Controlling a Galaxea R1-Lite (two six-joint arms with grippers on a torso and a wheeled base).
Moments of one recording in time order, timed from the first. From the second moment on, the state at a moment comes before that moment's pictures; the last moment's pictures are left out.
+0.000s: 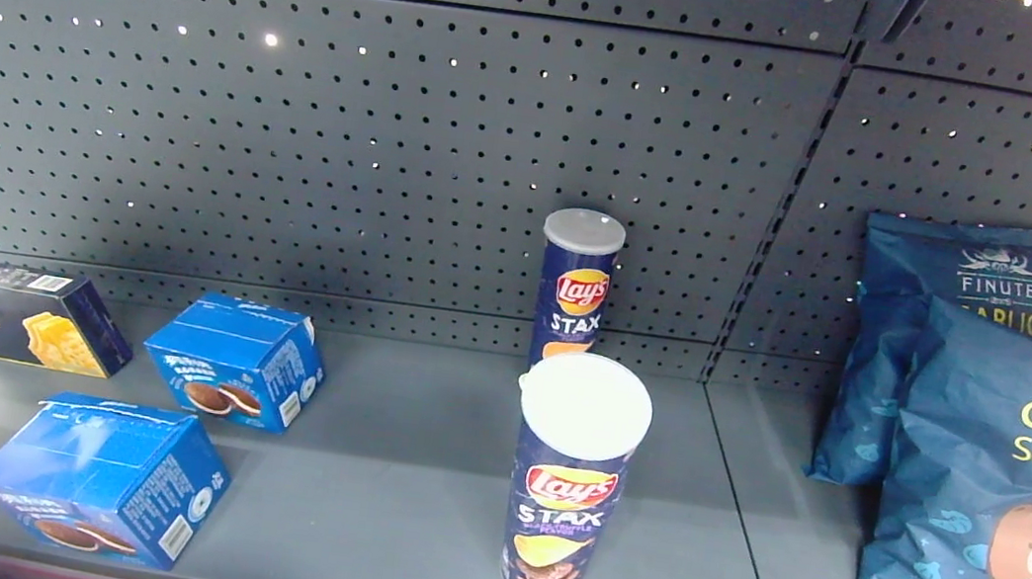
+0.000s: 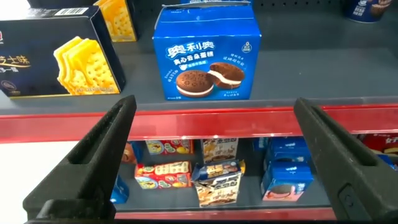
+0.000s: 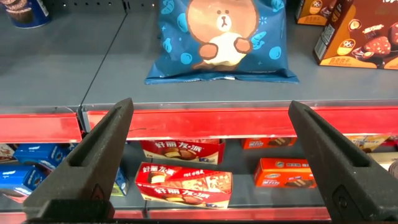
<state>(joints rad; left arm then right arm) 0.00 0.00 0.00 0.00 -0.01 0.01 0.00 0.00 0.00 0.00 -0.03 0.00</state>
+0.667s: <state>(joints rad) 0.00 0.00 0.00 0.00 -0.01 0.01 0.00 0.00 0.00 0.00 -0.03 0.00</state>
